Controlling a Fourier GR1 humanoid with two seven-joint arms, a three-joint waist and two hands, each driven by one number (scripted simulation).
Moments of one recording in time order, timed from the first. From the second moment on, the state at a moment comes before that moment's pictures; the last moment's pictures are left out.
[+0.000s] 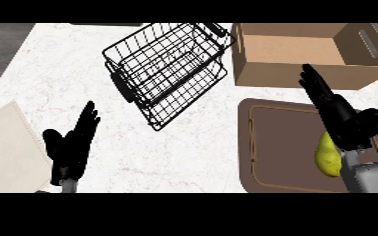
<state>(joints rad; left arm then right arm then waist) 0.01 0.38 -0.30 -1.46 0.35 0.41 0.07 -0.15 -0.43 0.13 -1.54 -0.19 -0.03 0.07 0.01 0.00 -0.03</state>
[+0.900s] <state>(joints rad) -0.08 0.49 -0.20 -1.50 0.41 0.19 0.08 0.06 -0.40 0.03 -1.73 0.21 -0.53 0.21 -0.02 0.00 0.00</state>
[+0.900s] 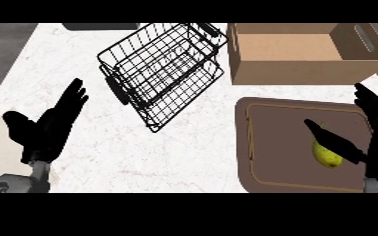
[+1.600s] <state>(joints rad) -0.09 0.49 -0.21 -1.53 0.40 0.18 0.11 0.10 -0.81 0.18 -1.99 0.33 0.05 0.85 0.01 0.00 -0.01</state>
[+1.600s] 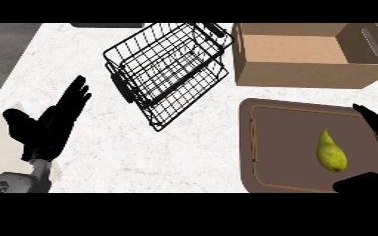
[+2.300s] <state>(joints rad) -0.08 0.47 -0.16 -1.51 0.37 0.13 0.12 -0.11 -0.64 0.31 -1.90 0.42 0.16 1.09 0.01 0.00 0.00</state>
